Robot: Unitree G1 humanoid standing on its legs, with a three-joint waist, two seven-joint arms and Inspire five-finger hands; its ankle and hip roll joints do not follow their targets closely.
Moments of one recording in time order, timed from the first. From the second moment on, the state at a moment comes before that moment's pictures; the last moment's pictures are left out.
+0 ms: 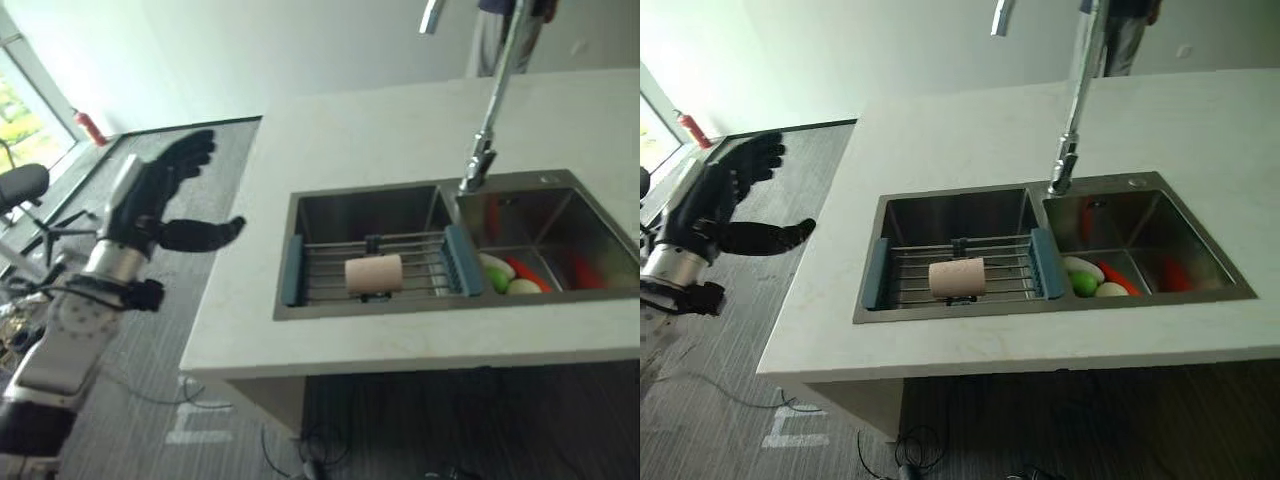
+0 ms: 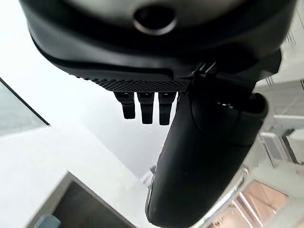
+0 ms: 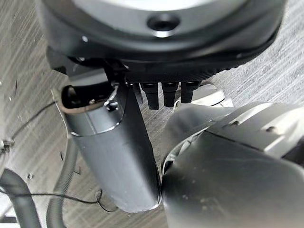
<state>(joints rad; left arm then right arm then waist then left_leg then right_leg) -0.26 0.99 -0.06 -0.04 -0.39 -0.13 -0.03 0.06 -0.28 0.06 1.27 0.80 0.00 0.14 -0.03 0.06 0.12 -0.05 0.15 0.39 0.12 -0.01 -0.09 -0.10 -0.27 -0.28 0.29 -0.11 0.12</state>
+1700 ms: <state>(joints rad) -0.54 0.96 -0.51 -0.07 -0.11 0.13 -0.08 0.02 -0.39 -0.01 1.22 0.79 -0.01 0.21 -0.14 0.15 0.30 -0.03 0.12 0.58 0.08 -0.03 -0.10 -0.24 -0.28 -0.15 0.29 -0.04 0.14</state>
